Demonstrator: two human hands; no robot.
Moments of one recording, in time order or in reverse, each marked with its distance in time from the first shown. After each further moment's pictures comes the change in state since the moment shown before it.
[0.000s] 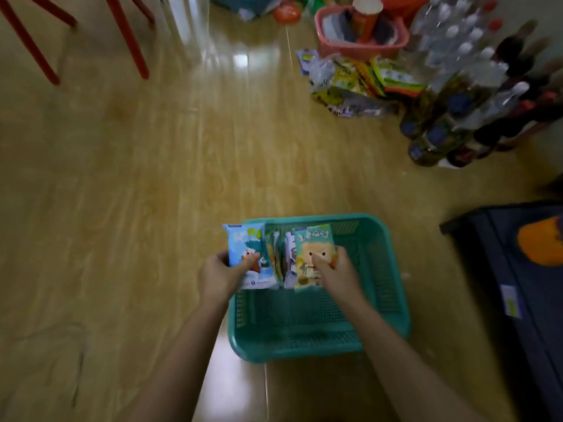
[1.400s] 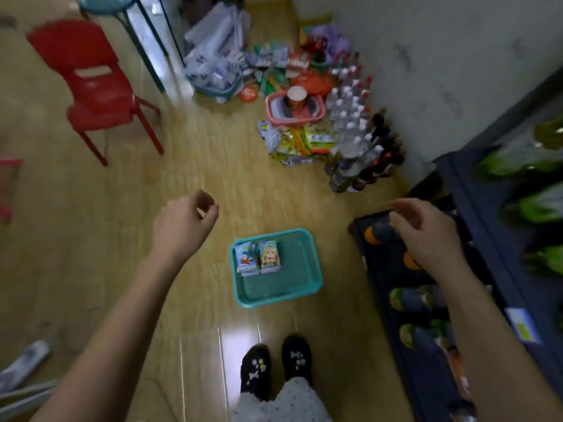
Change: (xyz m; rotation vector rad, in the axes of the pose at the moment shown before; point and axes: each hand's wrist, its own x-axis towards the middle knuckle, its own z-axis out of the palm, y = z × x) left_hand -0.354 0.436 -0.192 0.737 0.055 0.618; right_hand -0.407 -0.343 -0.334 -0.499 0.430 -0.352
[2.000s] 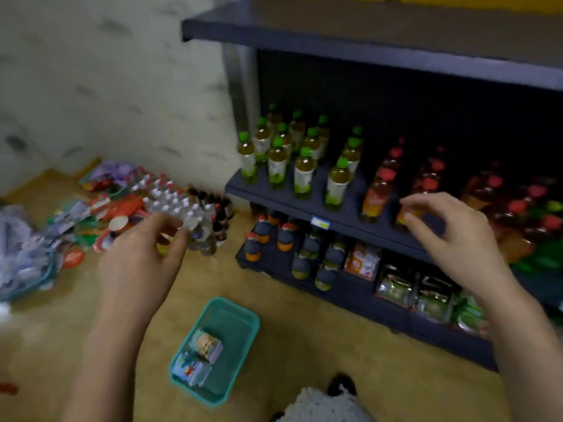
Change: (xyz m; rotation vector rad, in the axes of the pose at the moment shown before) left_hand -0.159 0.209 -0.138 -0.126 0.026 0.957; right_hand -0.381 -0.019 -0.199 -0.152 0.726 0.351
